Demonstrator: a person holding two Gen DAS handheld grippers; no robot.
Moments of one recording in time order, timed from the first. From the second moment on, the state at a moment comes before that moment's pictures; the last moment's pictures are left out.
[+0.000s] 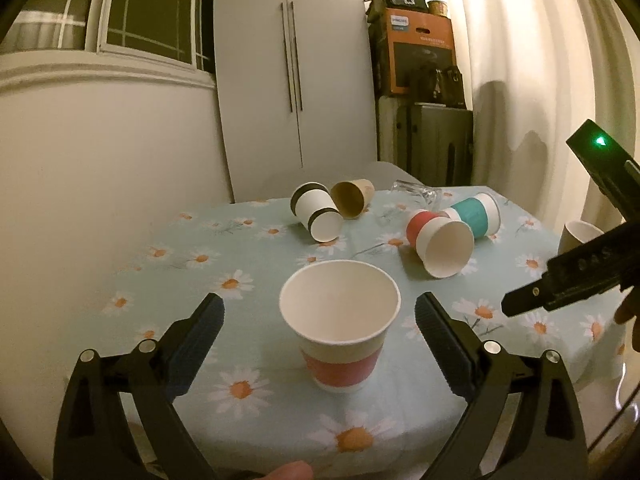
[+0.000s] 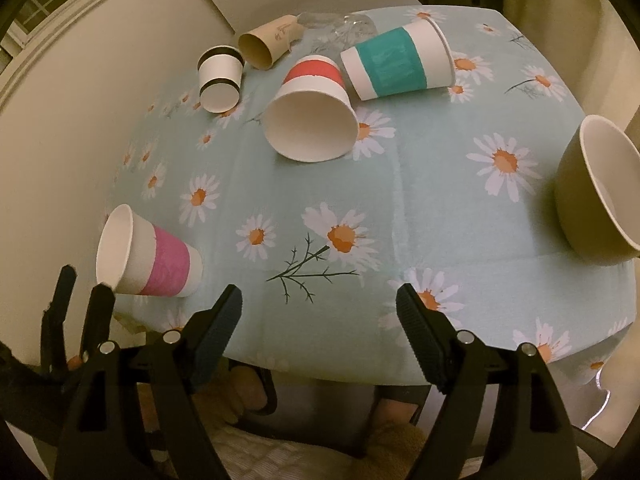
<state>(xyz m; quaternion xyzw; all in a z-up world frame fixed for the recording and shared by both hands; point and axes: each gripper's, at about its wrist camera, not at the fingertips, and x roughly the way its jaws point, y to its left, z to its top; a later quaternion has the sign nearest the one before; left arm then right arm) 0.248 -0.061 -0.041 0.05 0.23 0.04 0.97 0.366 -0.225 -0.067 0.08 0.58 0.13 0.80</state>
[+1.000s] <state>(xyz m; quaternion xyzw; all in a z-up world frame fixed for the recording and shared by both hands) 0.149 -0.005 -0.014 0.00 0.31 -0.02 0.95 0.233 -0.186 -0.022 -0.01 0.42 0.14 0.90</state>
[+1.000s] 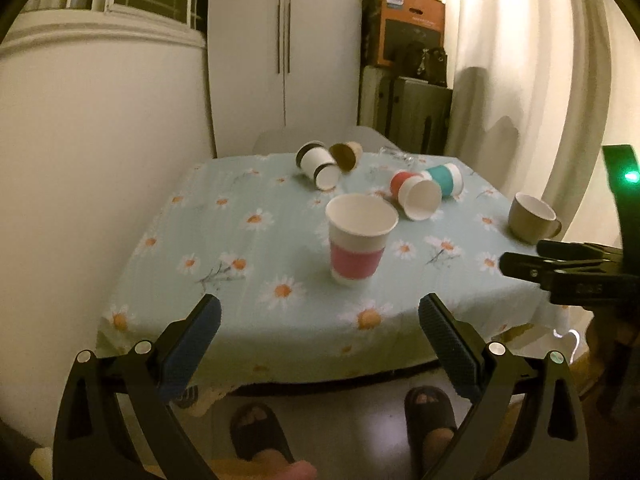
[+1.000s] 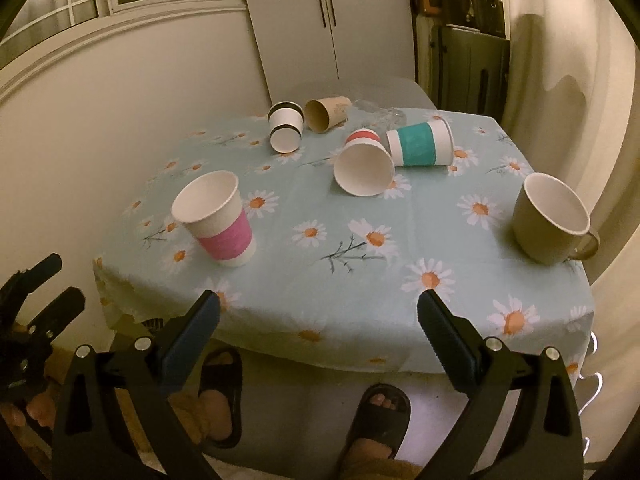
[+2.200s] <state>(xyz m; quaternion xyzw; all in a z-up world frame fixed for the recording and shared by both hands) 0.160 0.004 -0.045 -0.02 0.38 -0.01 0.93 0.220 -0.171 -0.033 -0.02 0.43 0.15 0.89</state>
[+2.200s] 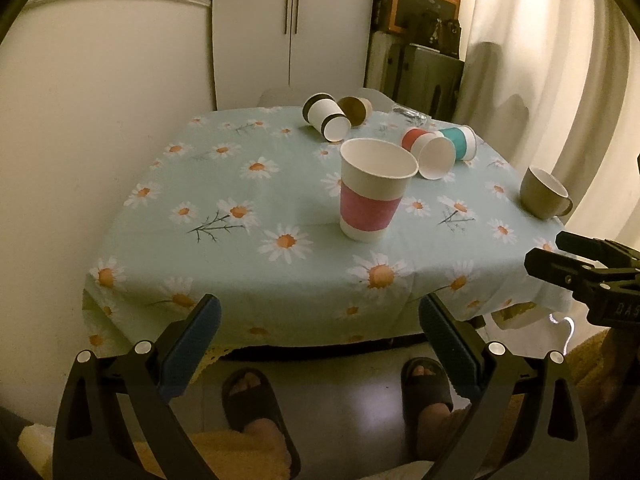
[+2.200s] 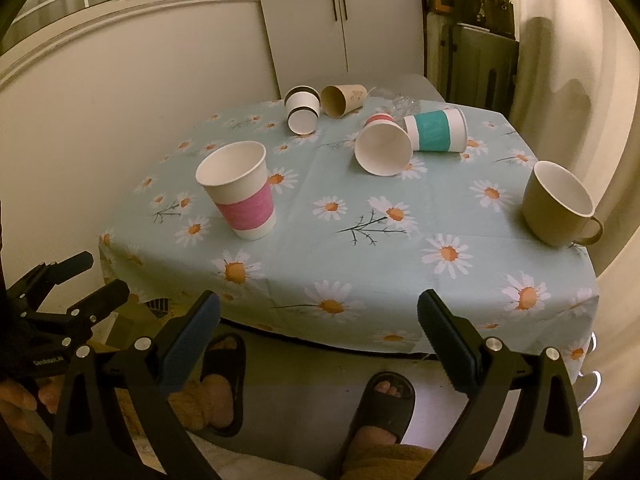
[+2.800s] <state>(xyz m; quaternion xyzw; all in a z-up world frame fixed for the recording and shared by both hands) 0.158 0.006 -0.041 -0.02 0.36 -0.01 0.93 0.215 -0.175 -0.021 -0.02 0.40 0.14 0.90</state>
